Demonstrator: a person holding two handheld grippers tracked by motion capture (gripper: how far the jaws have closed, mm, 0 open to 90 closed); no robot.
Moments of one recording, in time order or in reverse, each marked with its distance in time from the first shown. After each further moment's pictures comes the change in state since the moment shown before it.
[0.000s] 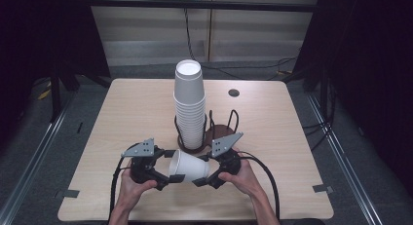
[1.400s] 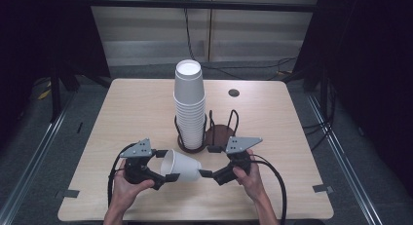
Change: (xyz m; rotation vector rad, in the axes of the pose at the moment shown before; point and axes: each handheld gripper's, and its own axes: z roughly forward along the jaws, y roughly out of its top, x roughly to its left) left arm -0.004 0.000 -0.015 0.113 0.137 -0.018; right arm 0.009 -0.016 -0.024 -0.188 -0.256 0.069
